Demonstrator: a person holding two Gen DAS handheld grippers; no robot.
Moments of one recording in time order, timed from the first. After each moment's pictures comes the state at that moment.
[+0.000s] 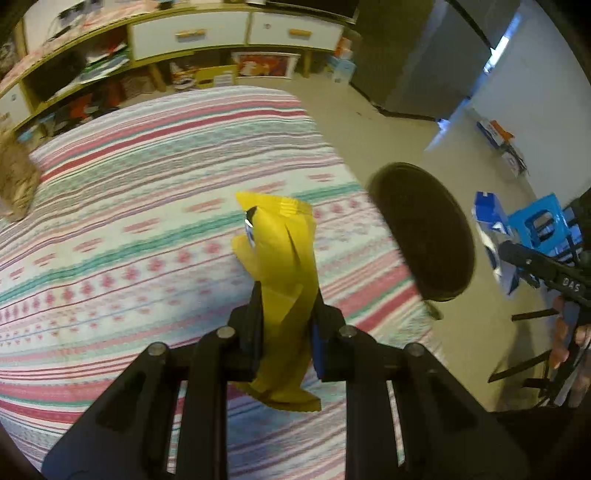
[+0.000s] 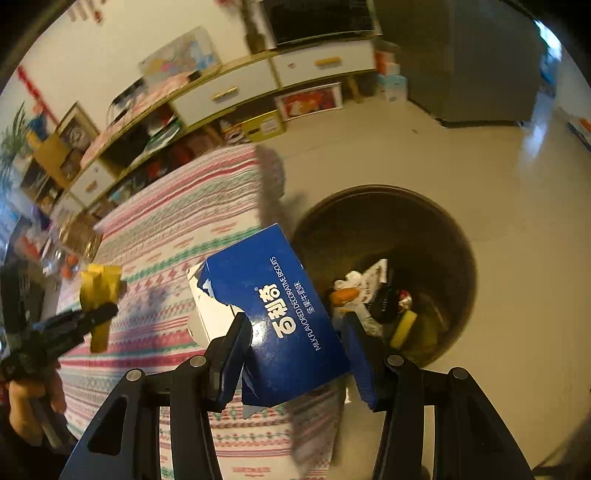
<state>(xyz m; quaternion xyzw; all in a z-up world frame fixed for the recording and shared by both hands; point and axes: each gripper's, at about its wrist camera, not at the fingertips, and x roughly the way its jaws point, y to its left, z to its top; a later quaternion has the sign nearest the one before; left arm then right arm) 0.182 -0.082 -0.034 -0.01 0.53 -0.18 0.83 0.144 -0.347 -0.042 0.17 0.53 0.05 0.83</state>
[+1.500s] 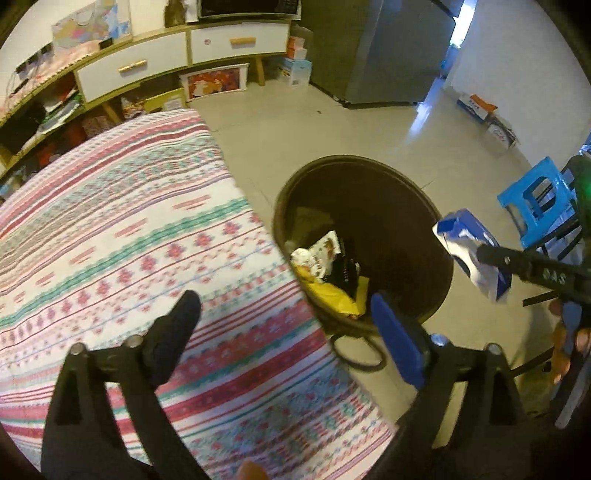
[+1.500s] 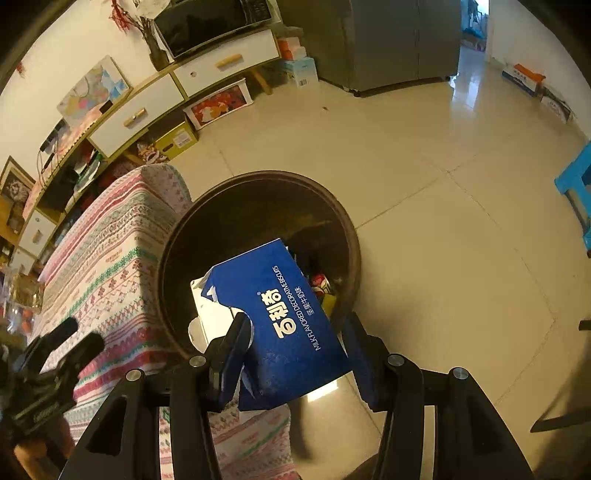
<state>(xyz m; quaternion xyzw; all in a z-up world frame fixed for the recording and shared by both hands) 0.169 -0.197 -0.043 0.05 0.49 -0.20 0.85 0.132 -0.437 -0.082 0.20 0.55 -0.06 0.81</state>
